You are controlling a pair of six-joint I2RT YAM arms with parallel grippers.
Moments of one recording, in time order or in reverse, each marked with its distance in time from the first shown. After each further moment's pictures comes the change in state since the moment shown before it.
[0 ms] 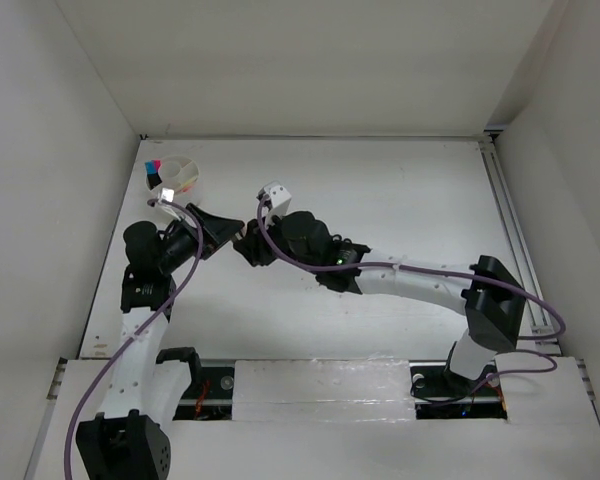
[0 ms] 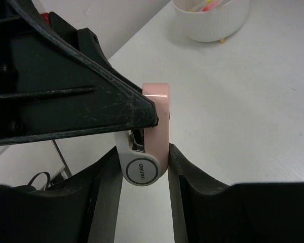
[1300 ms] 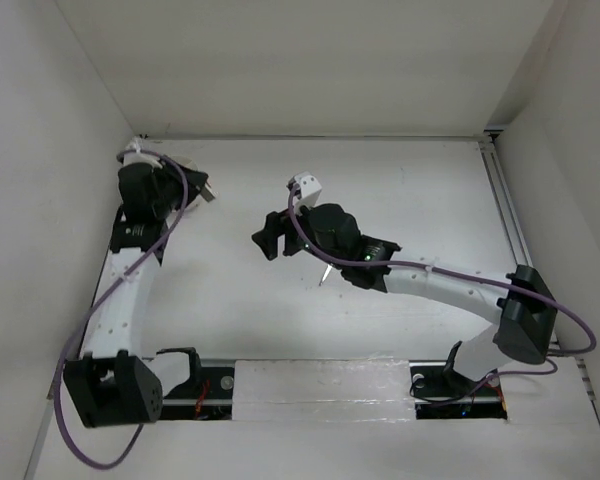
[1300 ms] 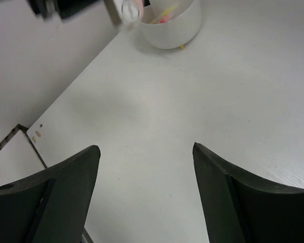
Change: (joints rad) left arm -0.023 0.268 0.344 -0.187 -0.466 0.167; right arm -0.056 -0.134 -0.068 -0.072 0.046 -0.014
